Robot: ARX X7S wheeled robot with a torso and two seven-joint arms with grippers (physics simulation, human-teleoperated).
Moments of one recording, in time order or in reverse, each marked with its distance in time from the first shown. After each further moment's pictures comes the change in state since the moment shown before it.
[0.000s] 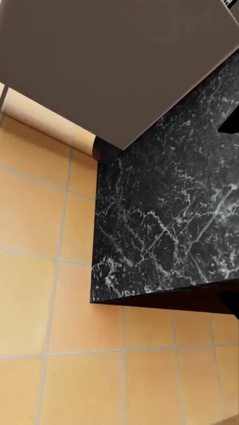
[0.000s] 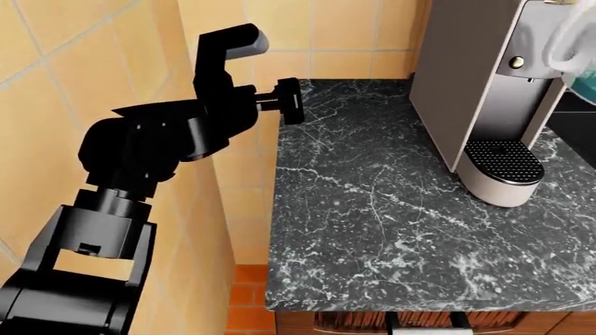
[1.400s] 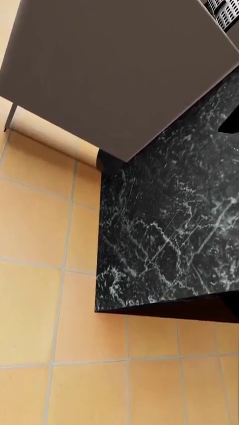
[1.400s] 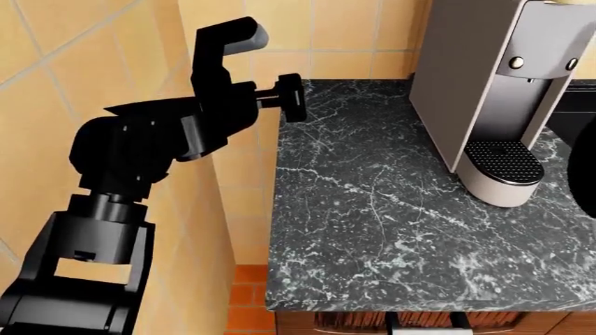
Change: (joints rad) left arm 0.024 -0.001 -0.063 0.107 -0.006 -0.078 -0.024; right arm 1.064 -0.659 -0.545 0.621 -1.932 0.006 -1.268
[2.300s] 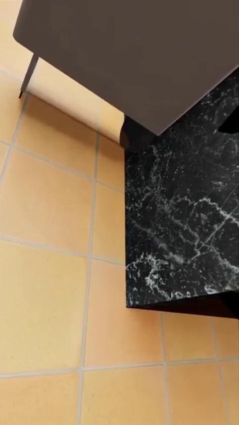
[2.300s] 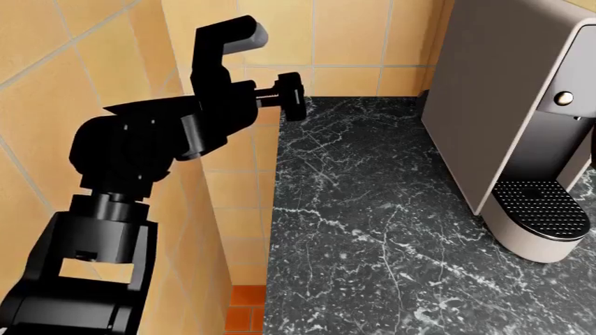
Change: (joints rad) left arm 0.001 0.014 -0.032 0.002 0.041 -0.017 0.018; right arm 0.118 -0.046 0.019 0.378 -0.049 -0.334 -0.017
